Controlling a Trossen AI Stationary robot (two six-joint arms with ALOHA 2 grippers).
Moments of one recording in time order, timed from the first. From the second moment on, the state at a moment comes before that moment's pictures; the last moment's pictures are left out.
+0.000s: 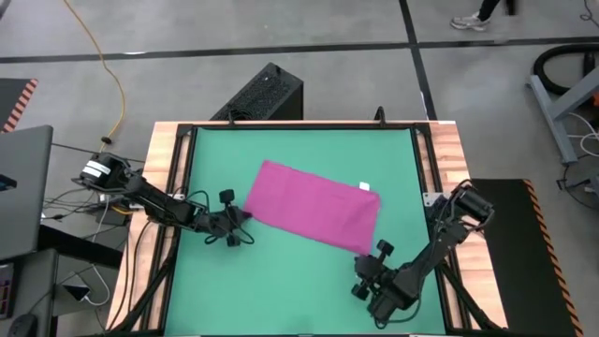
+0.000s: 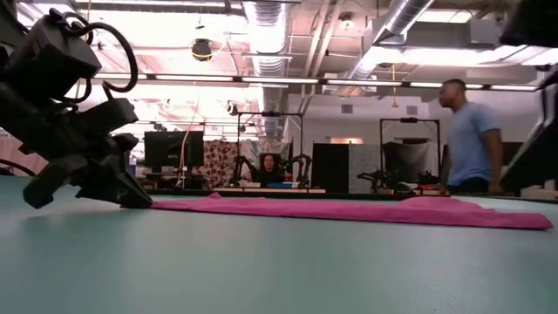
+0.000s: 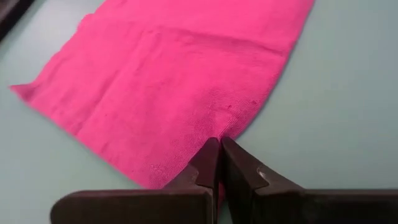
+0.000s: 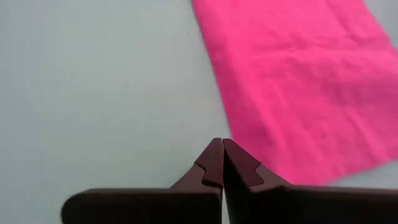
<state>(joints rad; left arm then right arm) -0.28 1.39 0.15 0.34 -0.57 -0.15 0.85 1.85 1.09 -0.84 0.80 1.37</state>
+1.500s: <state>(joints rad) -0.28 1.26 0.20 0.49 -0.80 -0.04 0.22 1.85 0.94 -0.80 0.67 1.29</state>
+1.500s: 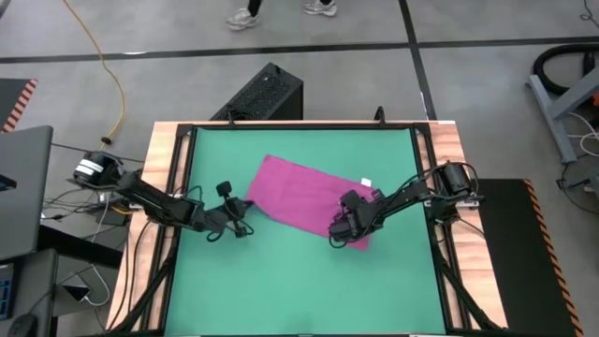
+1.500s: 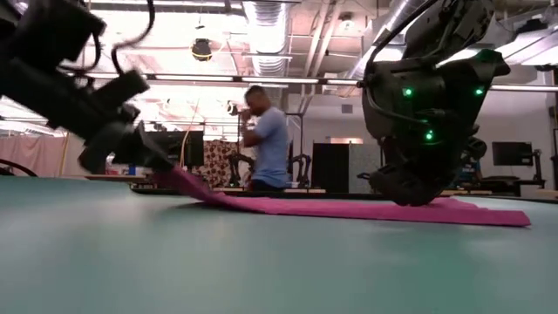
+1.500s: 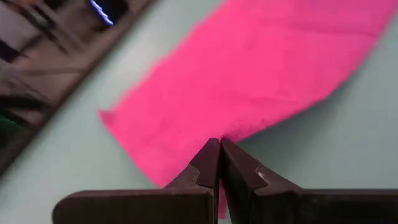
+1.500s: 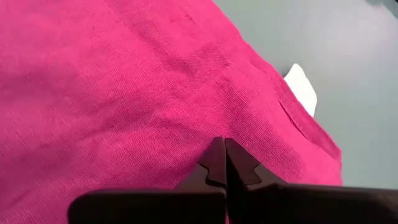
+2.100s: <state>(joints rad) -0.27 1.00 0.23 -0.01 -0.52 -0.09 0.28 1.85 0.94 -0.76 0.66 1.34</state>
